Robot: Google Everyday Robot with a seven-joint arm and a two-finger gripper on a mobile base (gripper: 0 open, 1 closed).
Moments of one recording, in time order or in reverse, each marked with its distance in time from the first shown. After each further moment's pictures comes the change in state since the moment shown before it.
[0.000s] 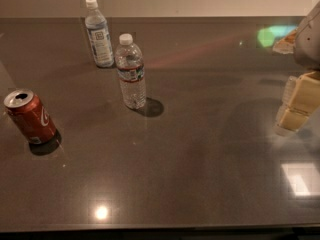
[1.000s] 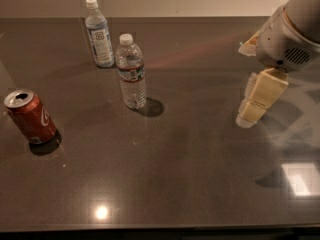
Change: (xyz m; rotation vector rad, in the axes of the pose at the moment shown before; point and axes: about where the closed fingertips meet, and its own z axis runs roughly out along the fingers) arm -0.051 -0.011 0.035 -0.062 -0.142 -0.019
